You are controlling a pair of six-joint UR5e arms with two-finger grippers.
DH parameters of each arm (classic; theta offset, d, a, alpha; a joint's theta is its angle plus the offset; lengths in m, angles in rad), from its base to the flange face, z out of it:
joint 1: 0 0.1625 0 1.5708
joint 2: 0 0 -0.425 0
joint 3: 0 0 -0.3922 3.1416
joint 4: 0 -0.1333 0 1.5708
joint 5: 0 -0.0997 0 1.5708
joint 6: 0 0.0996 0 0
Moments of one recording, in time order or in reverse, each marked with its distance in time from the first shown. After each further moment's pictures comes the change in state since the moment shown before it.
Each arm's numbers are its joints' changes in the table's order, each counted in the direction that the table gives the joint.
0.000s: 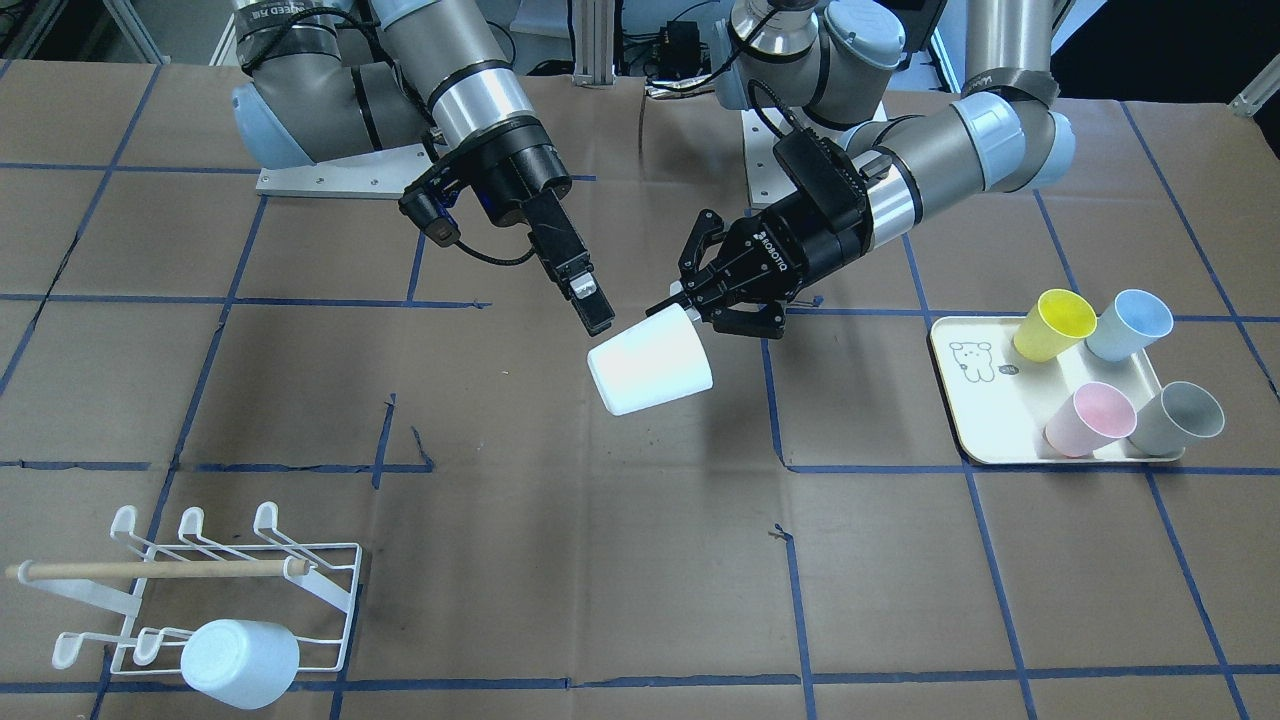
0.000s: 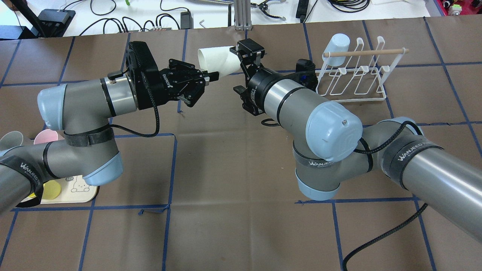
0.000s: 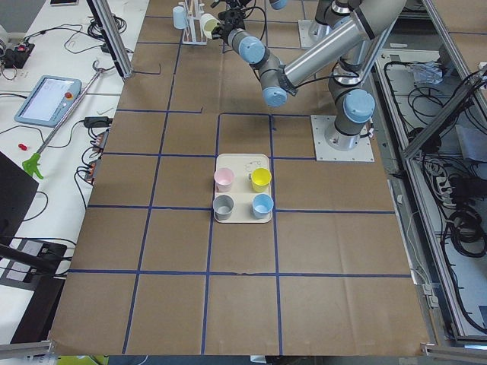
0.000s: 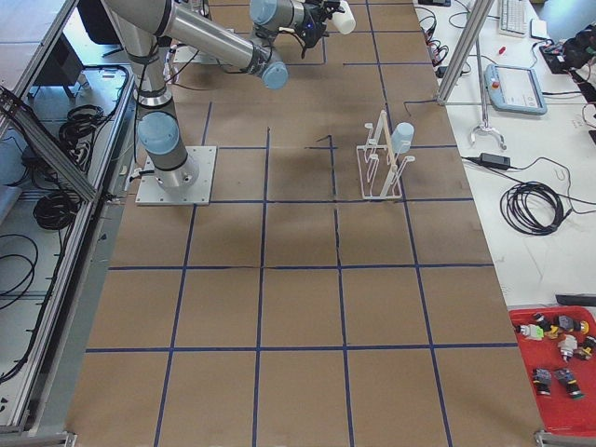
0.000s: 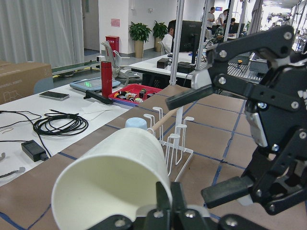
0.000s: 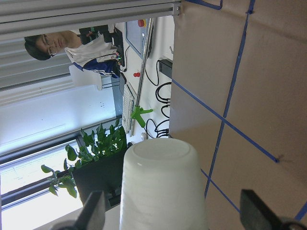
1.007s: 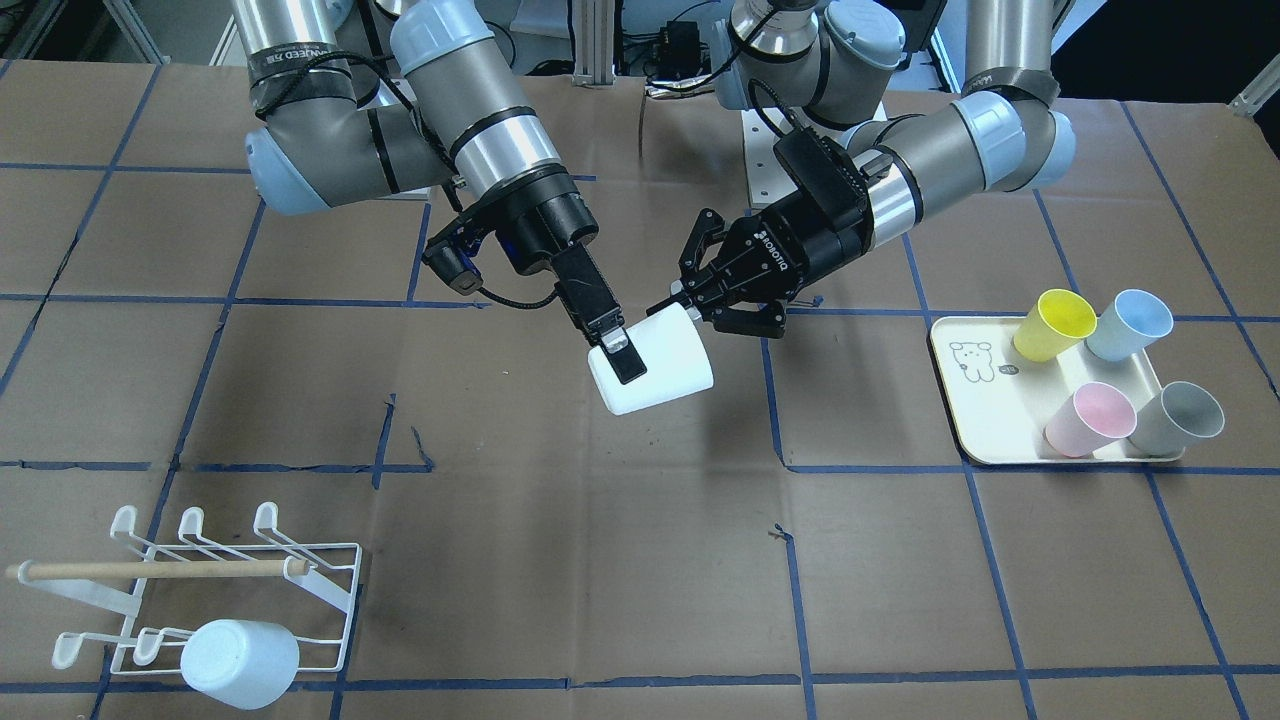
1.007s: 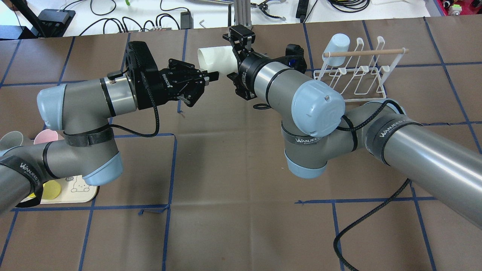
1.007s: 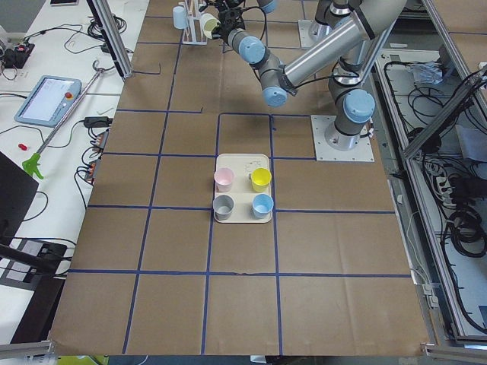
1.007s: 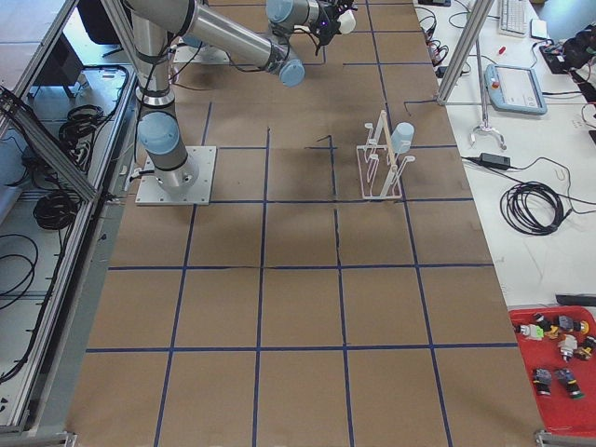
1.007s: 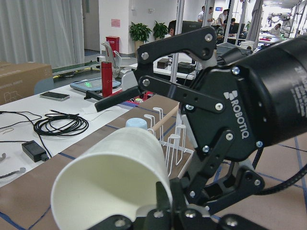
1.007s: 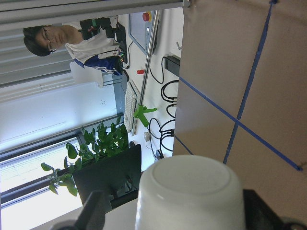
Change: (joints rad) left arm 0.000 0.001 0.000 0.000 0.000 0.000; right arm 0.012 0.102 -0.112 -0.003 0.000 0.000
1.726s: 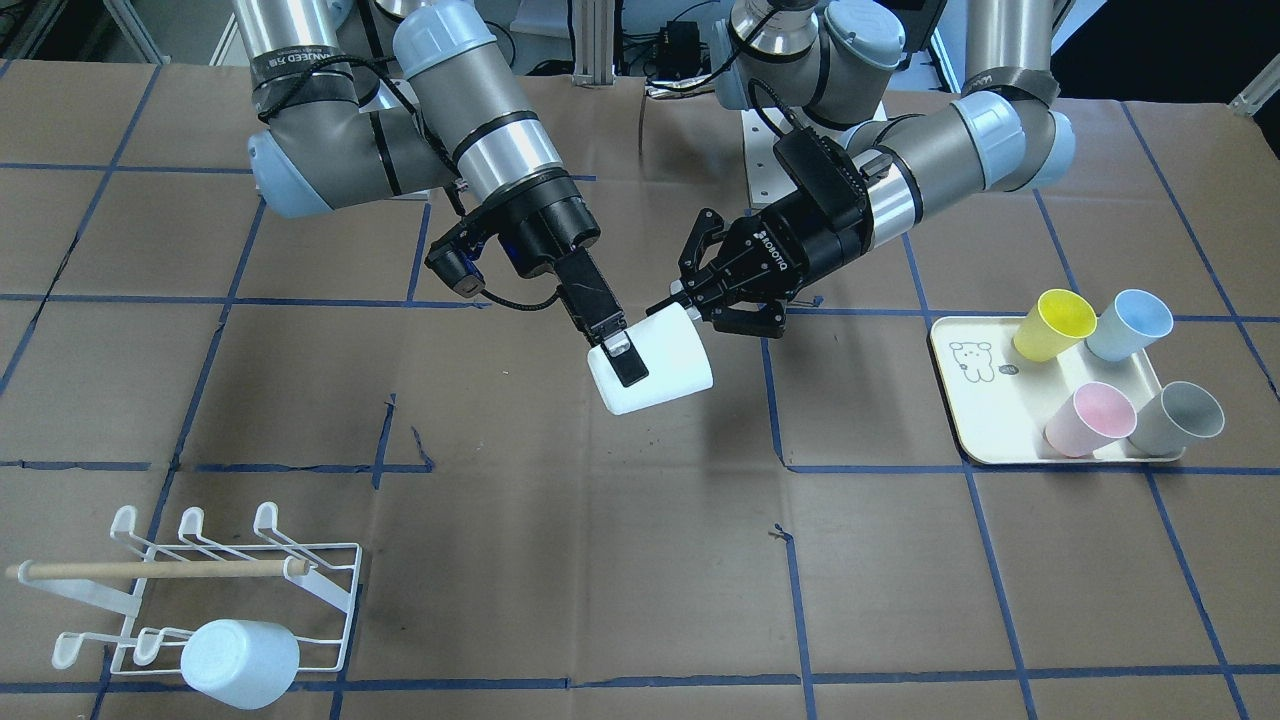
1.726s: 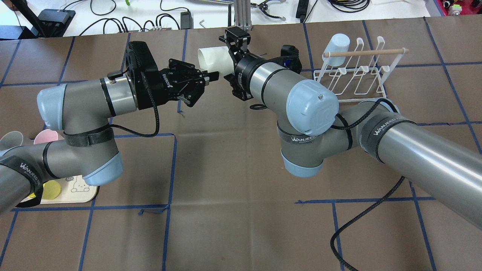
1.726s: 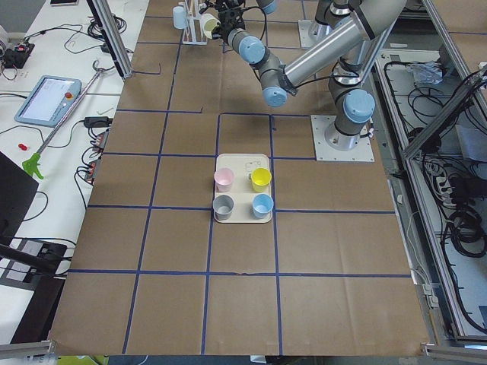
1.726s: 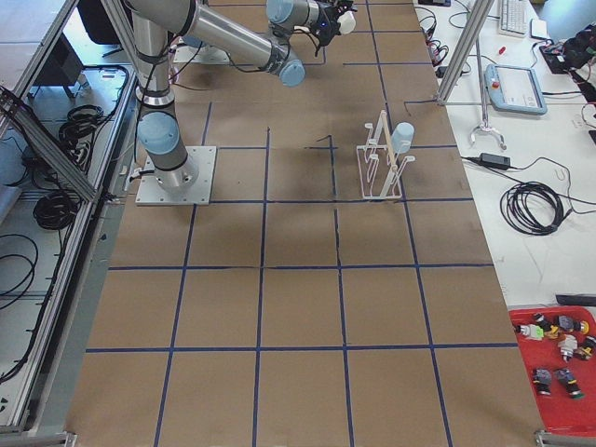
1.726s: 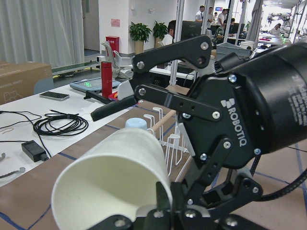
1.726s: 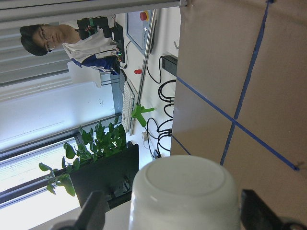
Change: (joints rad) left arm 0.000 0.000 0.000 0.000 0.000 -0.001; right arm 0.001 0.004 0.003 -0.001 0.000 -0.001
